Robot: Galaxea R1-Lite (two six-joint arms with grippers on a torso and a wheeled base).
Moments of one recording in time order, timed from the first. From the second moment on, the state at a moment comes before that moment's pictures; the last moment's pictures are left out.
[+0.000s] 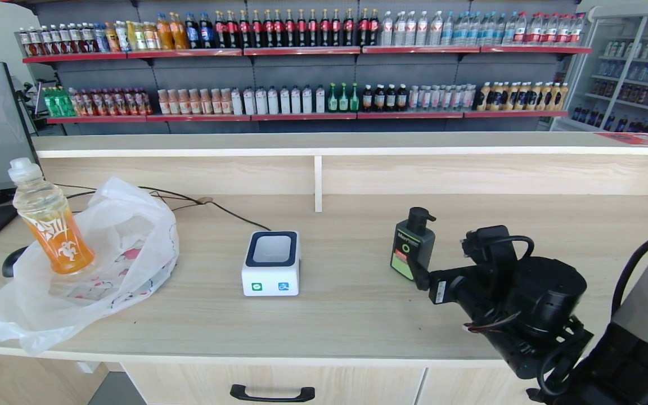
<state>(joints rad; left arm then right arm) 0.00 0.00 0.00 0.00 0.00 -0.01 0.52 2.02 -0.41 -1.57 -0.38 -0.05</state>
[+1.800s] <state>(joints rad) 0.00 0.00 0.00 0.00 0.00 -0.01 0.40 1.99 -0.40 -1.57 -0.38 -0.05</state>
